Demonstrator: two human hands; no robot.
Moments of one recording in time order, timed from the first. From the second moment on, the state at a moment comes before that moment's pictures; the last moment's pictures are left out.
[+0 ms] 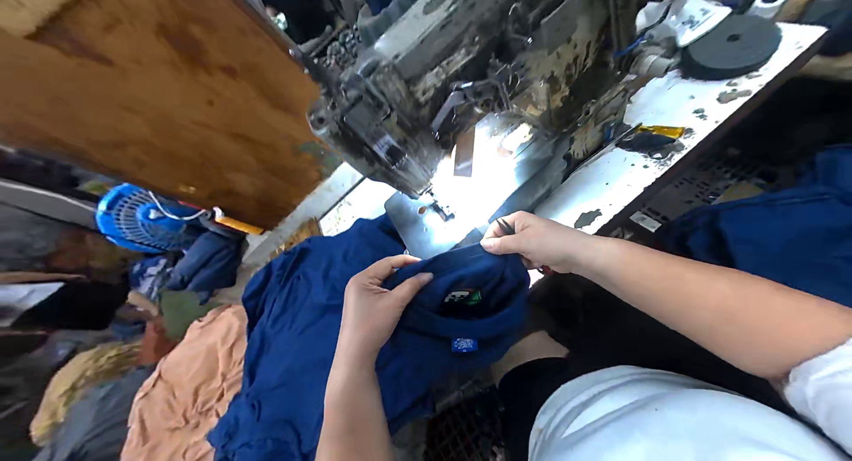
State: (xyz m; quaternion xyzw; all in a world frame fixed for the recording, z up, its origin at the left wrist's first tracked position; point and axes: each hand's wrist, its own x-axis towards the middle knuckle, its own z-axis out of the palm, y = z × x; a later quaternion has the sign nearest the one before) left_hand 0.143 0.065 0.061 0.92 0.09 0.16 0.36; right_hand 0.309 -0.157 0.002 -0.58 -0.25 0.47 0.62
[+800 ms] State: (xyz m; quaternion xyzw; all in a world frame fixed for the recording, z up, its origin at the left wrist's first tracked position) left_hand 0.228 0.068 0.017 0.95 0.12 0.28 0.07; right_hand 0.294 -0.161 -0.037 -0.68 -0.43 0.18 0.56
